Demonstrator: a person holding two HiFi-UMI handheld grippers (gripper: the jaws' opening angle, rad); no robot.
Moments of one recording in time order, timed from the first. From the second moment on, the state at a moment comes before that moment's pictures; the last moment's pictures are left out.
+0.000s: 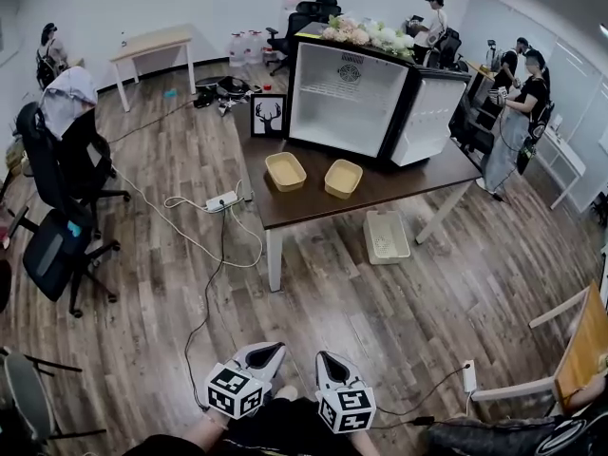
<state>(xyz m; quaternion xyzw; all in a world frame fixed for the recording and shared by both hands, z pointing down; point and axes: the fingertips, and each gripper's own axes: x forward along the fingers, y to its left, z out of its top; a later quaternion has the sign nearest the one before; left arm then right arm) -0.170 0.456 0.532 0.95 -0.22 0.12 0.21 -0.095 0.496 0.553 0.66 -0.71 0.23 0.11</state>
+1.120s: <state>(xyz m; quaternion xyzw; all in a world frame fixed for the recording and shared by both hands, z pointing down) -0.160 0.357 0.534 0.94 -0.21 0.11 0.23 -0.066 0.409 0.536 0.69 -0.69 0.21 0.08</state>
